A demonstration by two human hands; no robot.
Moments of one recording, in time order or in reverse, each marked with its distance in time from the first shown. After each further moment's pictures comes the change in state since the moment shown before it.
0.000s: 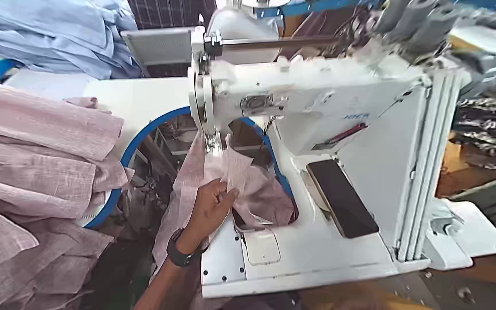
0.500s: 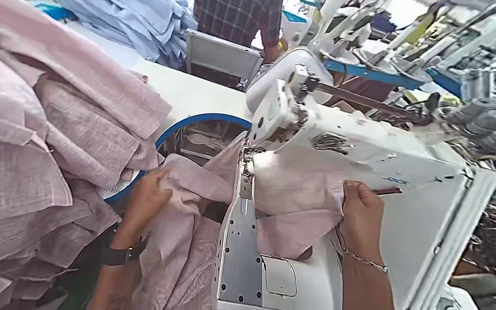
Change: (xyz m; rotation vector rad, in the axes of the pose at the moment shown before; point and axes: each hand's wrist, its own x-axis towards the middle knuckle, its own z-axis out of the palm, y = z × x) left_hand -0.037 -0.043 -0.161 0.307 0.201 -0.398; right_hand 0.226 -0.144 0.012 -0.497 0.898 -0.195
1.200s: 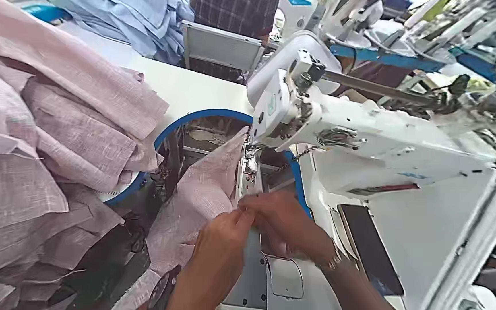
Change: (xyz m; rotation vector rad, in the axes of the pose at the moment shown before) left_hand -0.061 0.098 0.077 0.279 0.157 0.599; right_hand -0.042 -0.042 0.067 -0.093 -0.715 -0.996
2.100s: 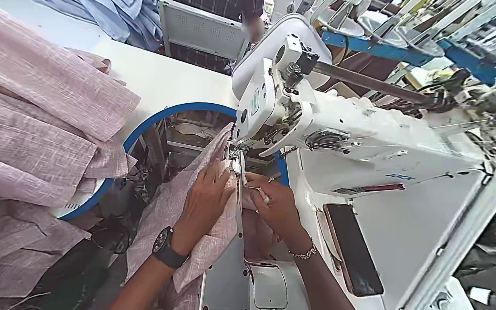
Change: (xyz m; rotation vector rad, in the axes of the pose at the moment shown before) left_hand 0.044 -0.058 0.084 -0.026 -0.079 -0.083; right_hand -0.025 0.052 0.029 0.060 0.316 0.309
